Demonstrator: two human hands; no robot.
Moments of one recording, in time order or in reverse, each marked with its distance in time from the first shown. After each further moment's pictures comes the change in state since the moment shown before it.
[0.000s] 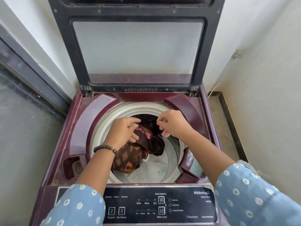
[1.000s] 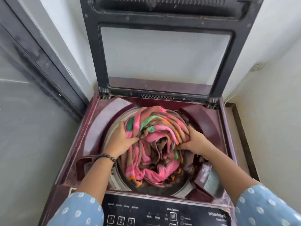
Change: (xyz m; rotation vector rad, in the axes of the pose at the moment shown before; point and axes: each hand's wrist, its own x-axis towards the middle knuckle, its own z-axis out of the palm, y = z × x) left_hand 0.013 -0.058 -0.024 -0.003 0.148 -0.039; right_hand 0.017 0.053 0.008 -0.030 -0.065 0.116
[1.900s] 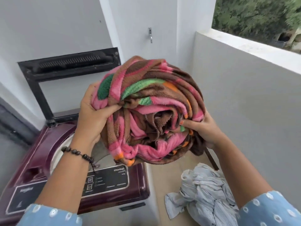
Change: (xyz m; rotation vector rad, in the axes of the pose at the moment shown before) left_hand -0.261 0.305 0.103 -0.676 0.047 0.785; right_hand -0.323 0.174 -0.181 1.035 0.396 -0.534
